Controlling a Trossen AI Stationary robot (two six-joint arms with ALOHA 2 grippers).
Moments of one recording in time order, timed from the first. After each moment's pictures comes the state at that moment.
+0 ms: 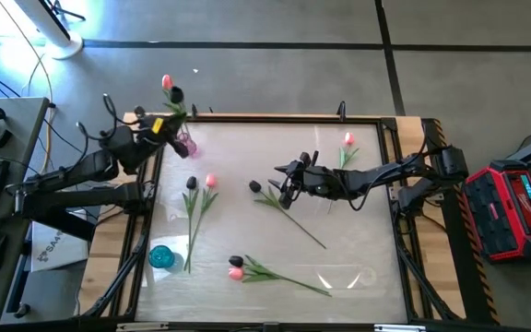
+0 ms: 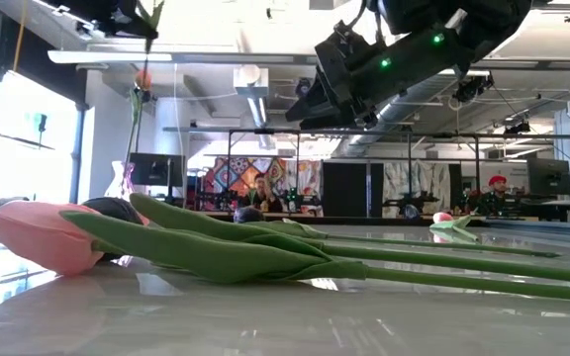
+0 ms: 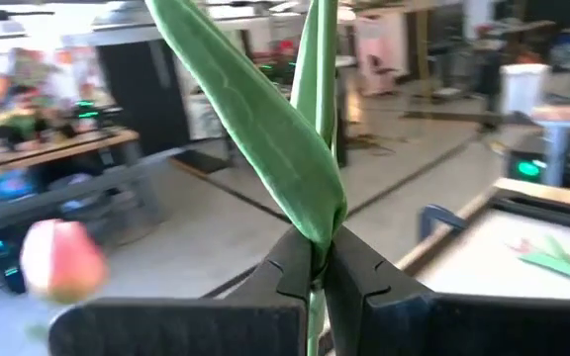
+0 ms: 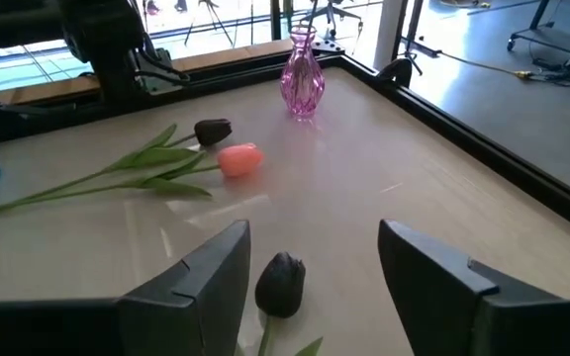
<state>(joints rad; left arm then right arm) 0.34 0.55 0.64 -0.07 -0.60 0.17 0.01 1.60 0.81 0.42 0.39 0.18</state>
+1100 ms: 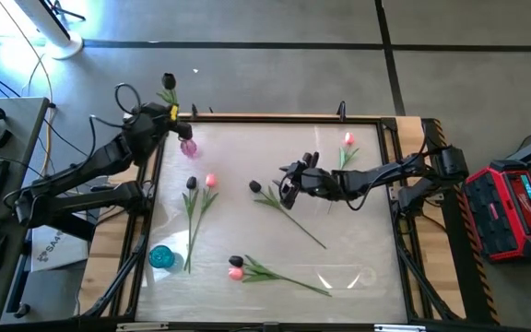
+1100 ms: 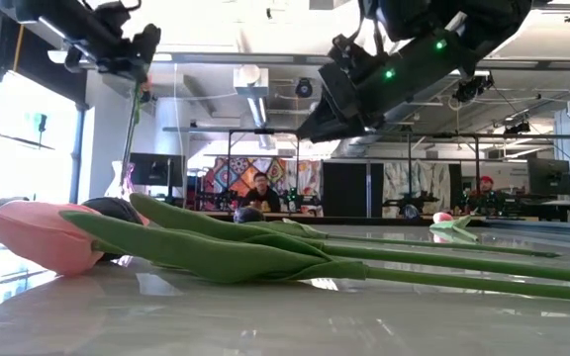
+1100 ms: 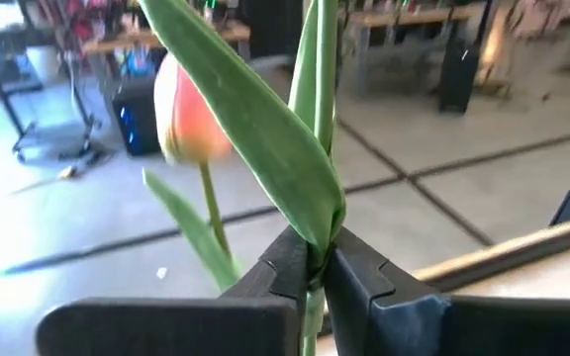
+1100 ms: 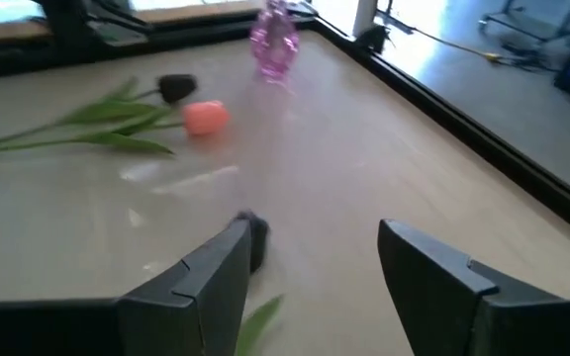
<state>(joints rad) 0.58 0.71 0.64 -0.19 -0.69 -0.10 0.01 1.60 0.80 0.31 0.46 0.17</state>
